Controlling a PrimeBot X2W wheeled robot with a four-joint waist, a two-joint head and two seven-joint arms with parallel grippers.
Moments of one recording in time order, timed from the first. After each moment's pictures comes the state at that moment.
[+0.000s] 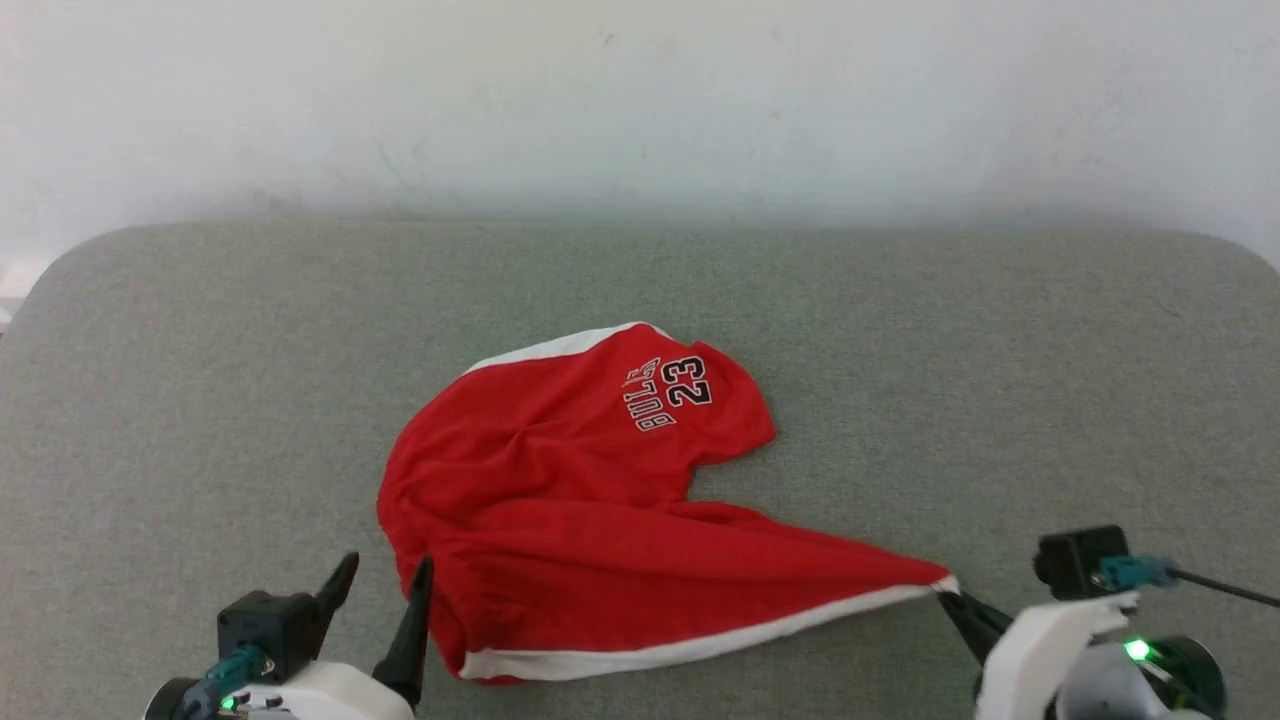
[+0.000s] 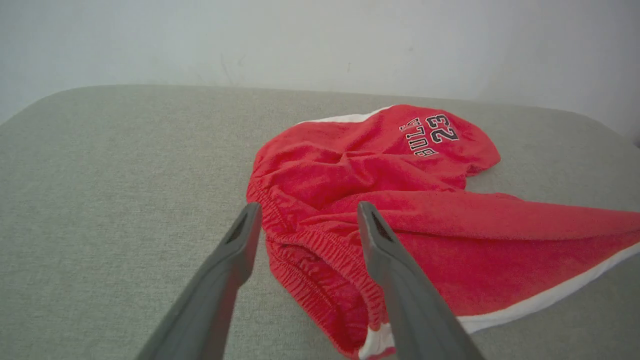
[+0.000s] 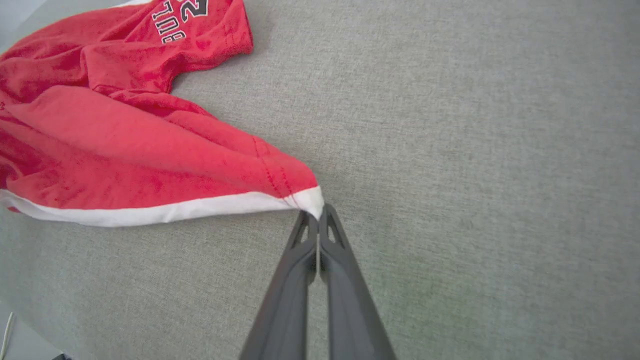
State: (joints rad) left arm 0.11 0.39 -0.30 -0.06 -0.46 0.18 -0.05; right arm 0.01 -0.20 0.16 0.14 0.40 0.13 0.40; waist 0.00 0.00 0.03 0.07
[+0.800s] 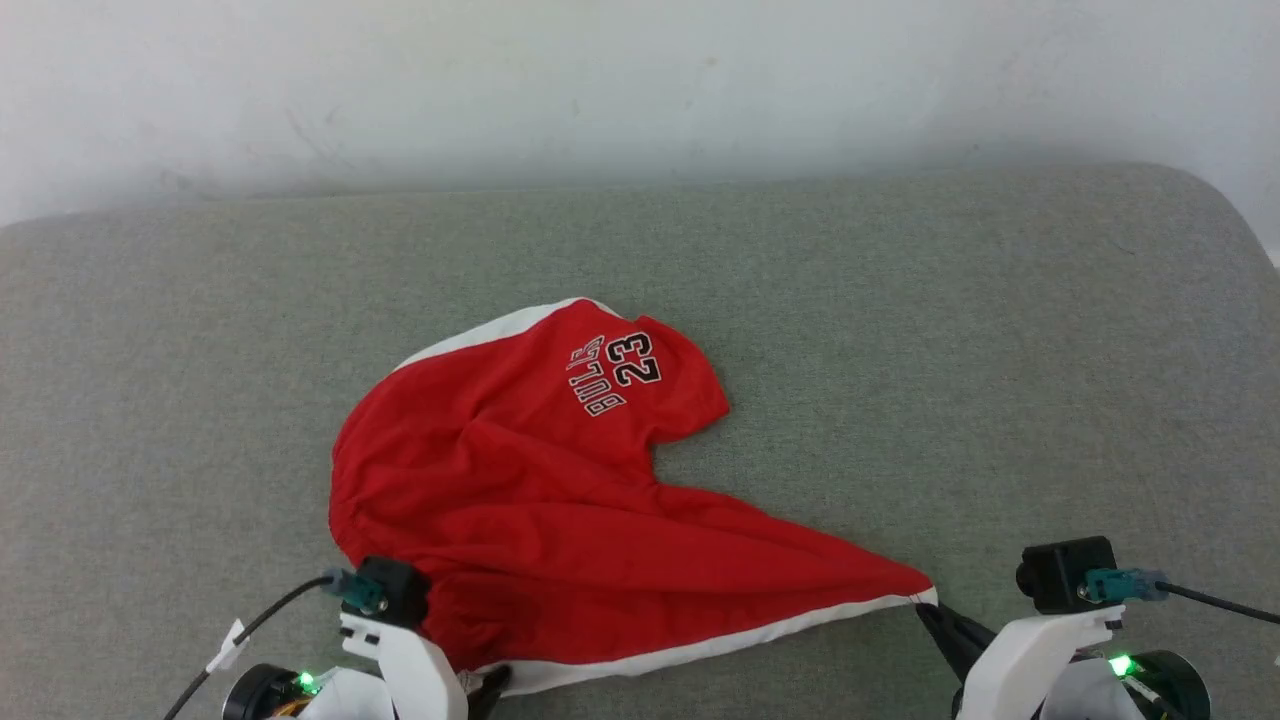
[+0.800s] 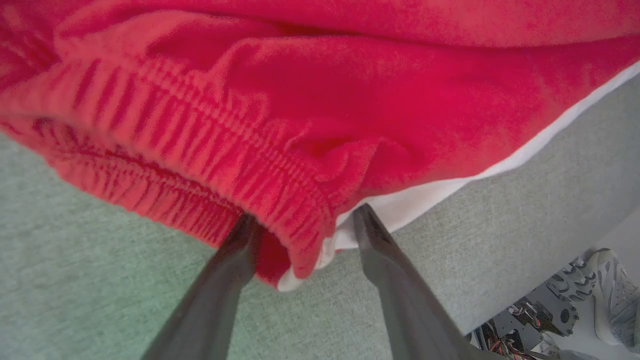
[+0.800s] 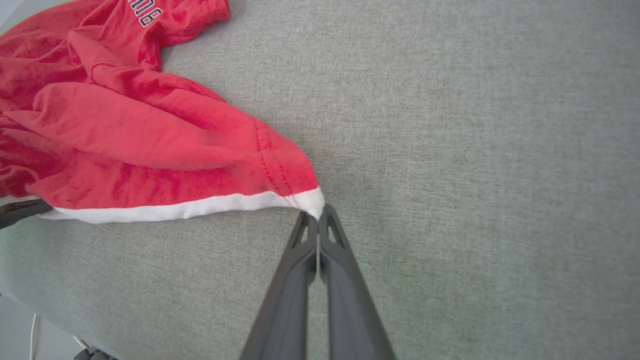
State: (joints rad) left arm -0.04 0.46 -0.46 0.11 -0.65 0.01 0.52; right arm 0.12 -0.11 0.09 -0.05 0.34 0.13 0.52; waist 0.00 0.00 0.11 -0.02
